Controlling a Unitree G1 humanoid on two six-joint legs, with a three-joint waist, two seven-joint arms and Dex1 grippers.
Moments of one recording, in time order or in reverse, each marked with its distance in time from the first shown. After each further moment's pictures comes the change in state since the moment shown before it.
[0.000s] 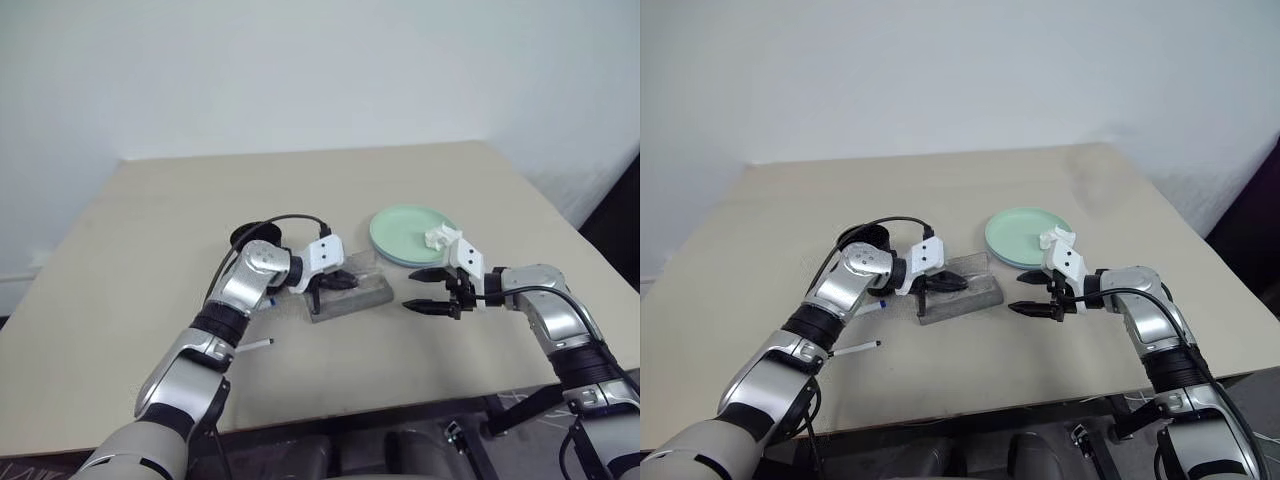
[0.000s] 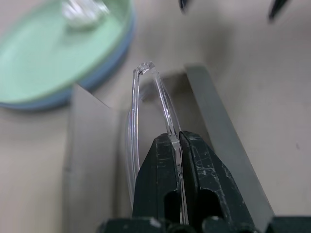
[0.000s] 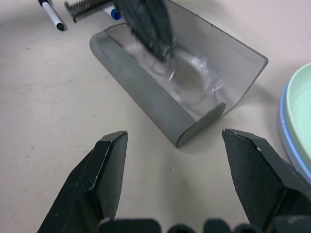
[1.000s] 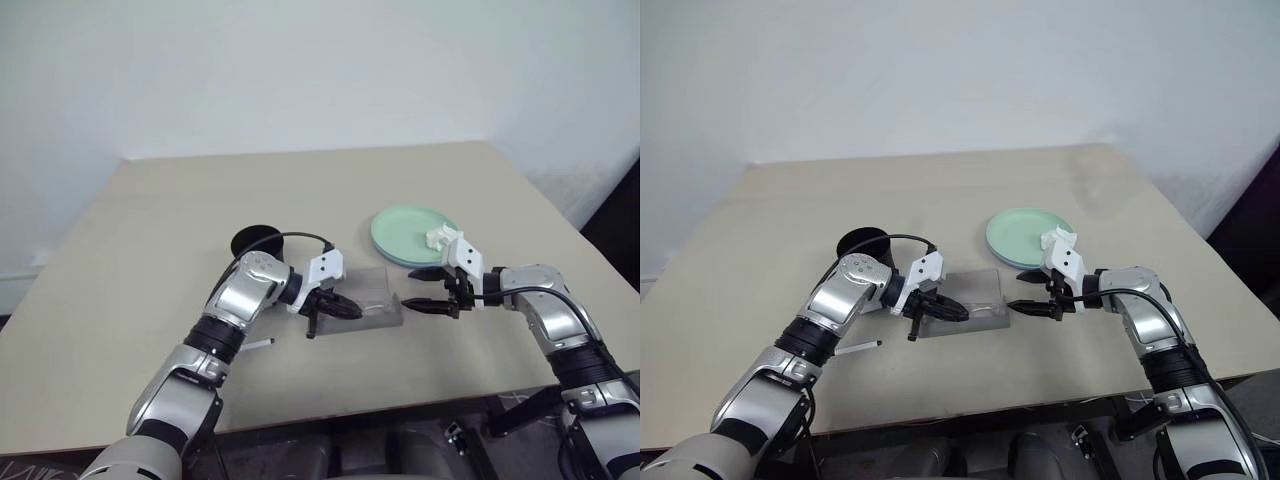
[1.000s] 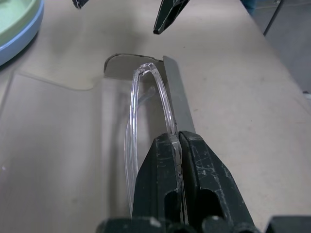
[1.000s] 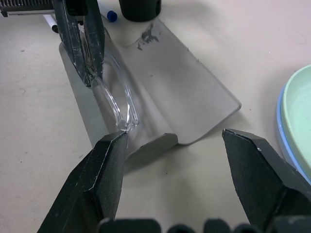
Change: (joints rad) left arm 0.096 0.028 0.002 -0.237 -0.076 0.283 -0.203; right arm 0.000 0.008 0.002 0.004 -0.001 -0.004 -0.018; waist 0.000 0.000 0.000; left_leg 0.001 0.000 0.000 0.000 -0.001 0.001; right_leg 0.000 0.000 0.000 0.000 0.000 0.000
